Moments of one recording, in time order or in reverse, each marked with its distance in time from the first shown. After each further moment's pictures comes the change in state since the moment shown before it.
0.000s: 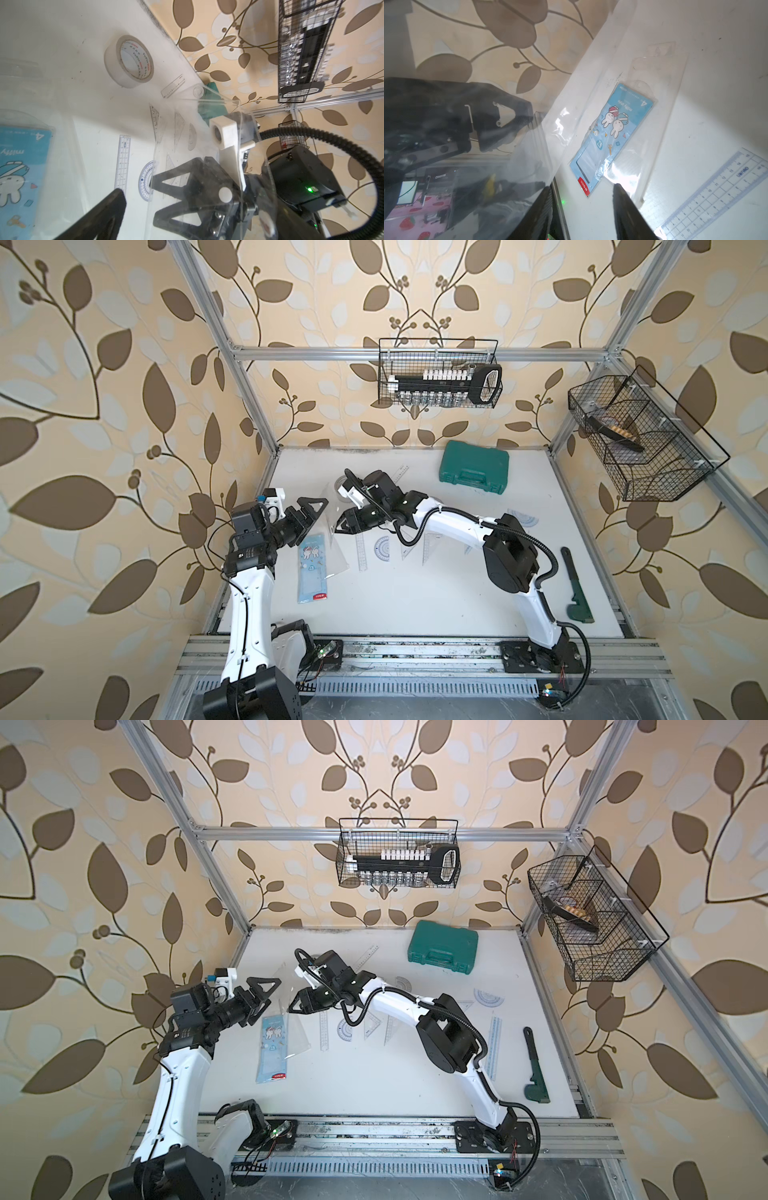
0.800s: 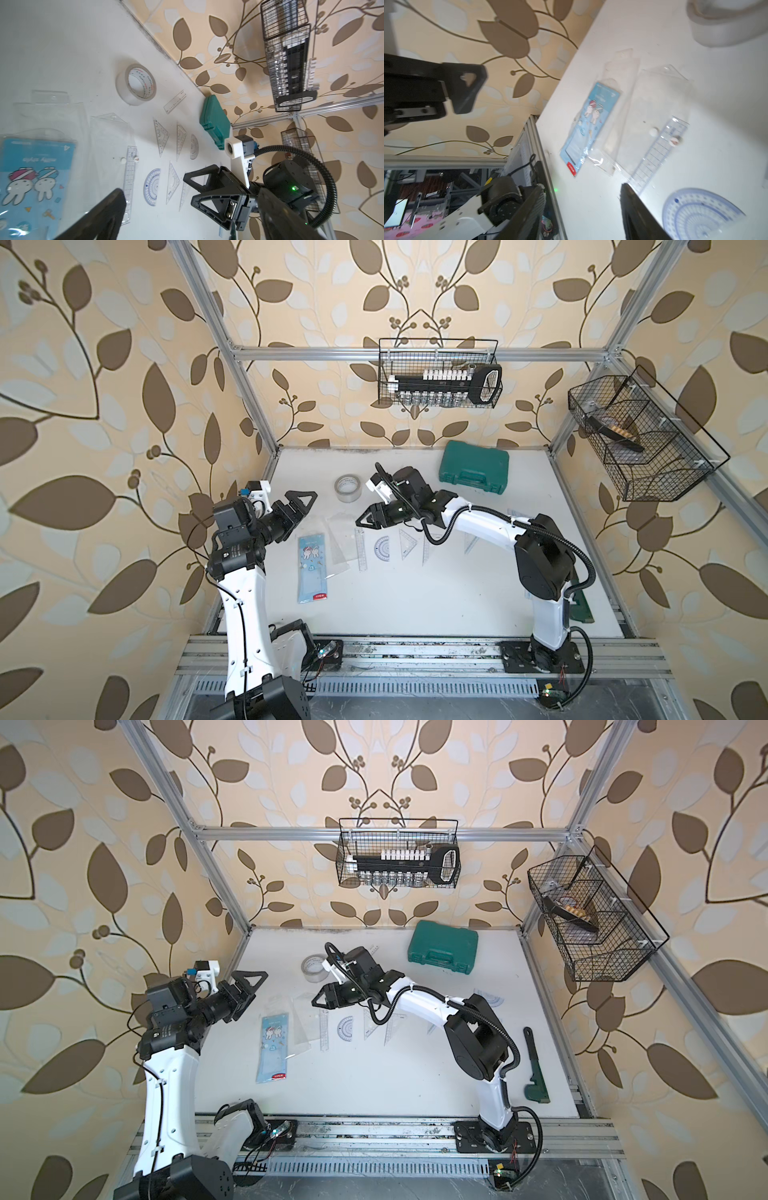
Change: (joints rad) left arm 0.063 -0.015 0.163 -0.249 -0.081 0.142; right arm -0.098 -0.229 -0.350 0.045 0.047 -0.031
